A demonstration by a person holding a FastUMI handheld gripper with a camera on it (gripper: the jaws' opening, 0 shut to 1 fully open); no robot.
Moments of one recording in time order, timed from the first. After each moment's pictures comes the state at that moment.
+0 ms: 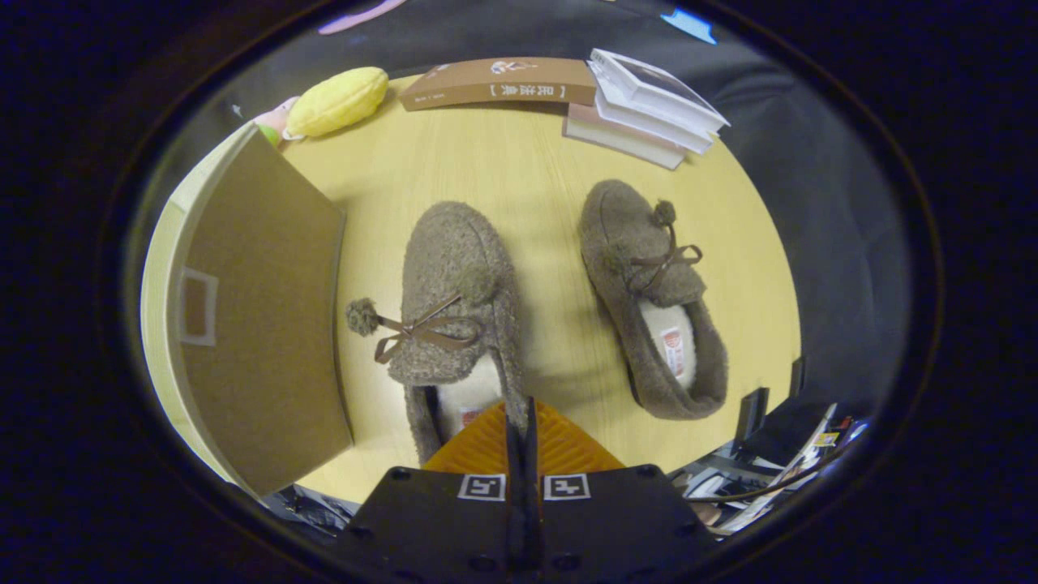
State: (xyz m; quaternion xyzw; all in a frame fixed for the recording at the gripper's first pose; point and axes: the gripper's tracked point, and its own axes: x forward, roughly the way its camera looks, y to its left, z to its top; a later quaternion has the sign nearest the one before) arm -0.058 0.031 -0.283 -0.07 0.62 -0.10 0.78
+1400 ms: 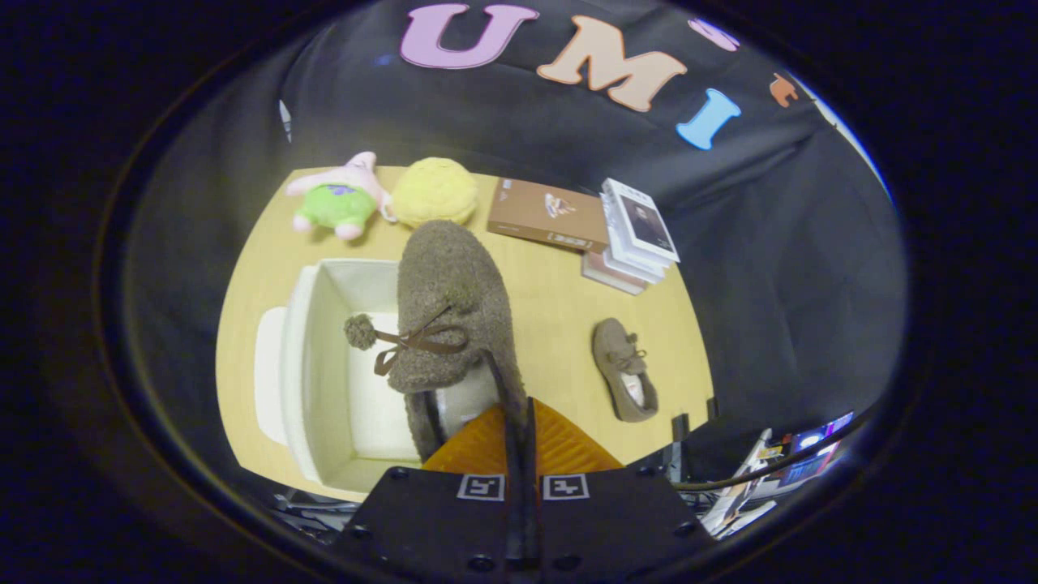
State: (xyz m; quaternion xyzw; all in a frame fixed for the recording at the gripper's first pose) arm -0.022 0.239 -0.112 -0.15 0.51 -0.14 0.84
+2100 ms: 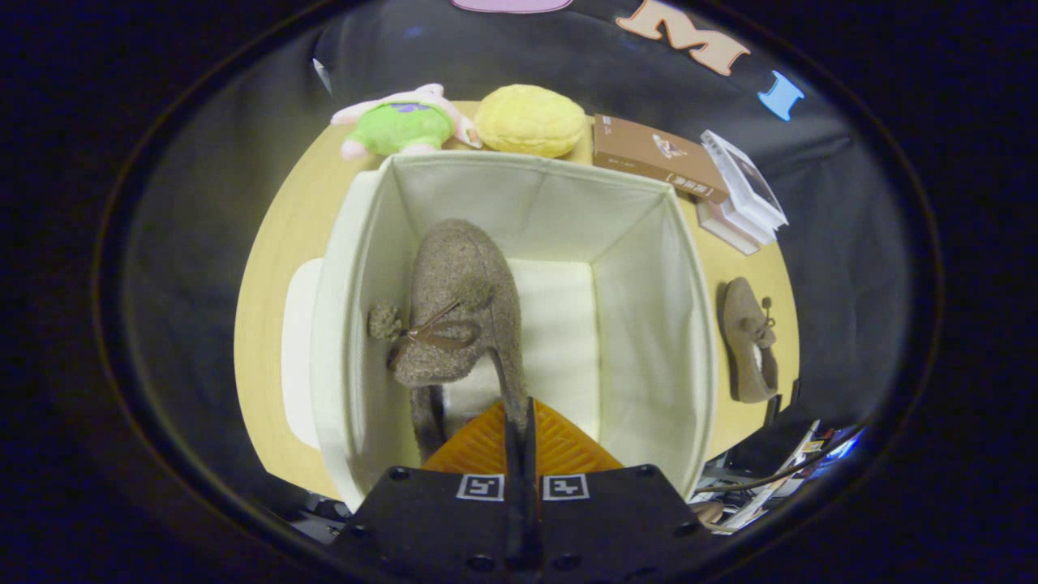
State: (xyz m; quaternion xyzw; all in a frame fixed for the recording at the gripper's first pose) arm -0.024 0.312 -0.258 -0.09 0.59 -0.07 0.80
